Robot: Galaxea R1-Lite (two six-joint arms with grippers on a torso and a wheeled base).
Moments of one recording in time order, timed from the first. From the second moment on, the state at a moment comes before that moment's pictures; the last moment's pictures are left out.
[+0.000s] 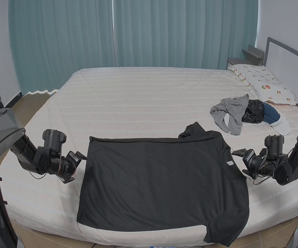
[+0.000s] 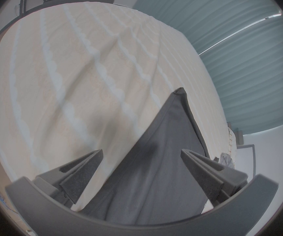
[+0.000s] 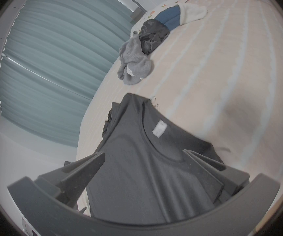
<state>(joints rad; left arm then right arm) -0.06 2.14 -0.81 -0.49 -0.11 -1.01 0.02 2.10 -0.52 -0.98 0.20 0.90</state>
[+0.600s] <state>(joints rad) -0.11 2.06 -0.61 -0.60 -0.12 -1.00 0.06 2.04 -0.28 -1.17 0.24 0.91</state>
